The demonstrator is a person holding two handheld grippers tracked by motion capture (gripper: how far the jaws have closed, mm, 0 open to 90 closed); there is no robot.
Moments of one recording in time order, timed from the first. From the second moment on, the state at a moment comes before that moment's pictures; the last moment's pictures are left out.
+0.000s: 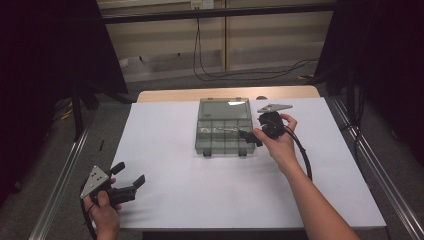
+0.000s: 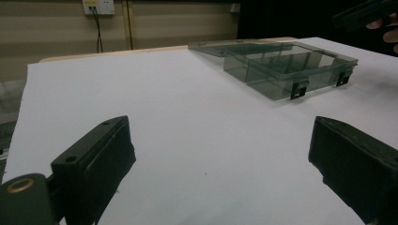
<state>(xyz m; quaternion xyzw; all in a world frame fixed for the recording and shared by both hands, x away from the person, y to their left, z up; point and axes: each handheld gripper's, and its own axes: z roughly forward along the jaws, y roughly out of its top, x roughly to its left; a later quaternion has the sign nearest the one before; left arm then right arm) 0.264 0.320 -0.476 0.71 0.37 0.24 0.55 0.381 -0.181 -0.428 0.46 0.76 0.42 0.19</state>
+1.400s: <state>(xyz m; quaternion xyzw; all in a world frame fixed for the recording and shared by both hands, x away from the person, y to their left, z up) 0.263 0.317 -0.476 0.71 0.37 0.25 0.54 0.269 -0.283 -0.446 0.49 0.69 0.47 0.25</state>
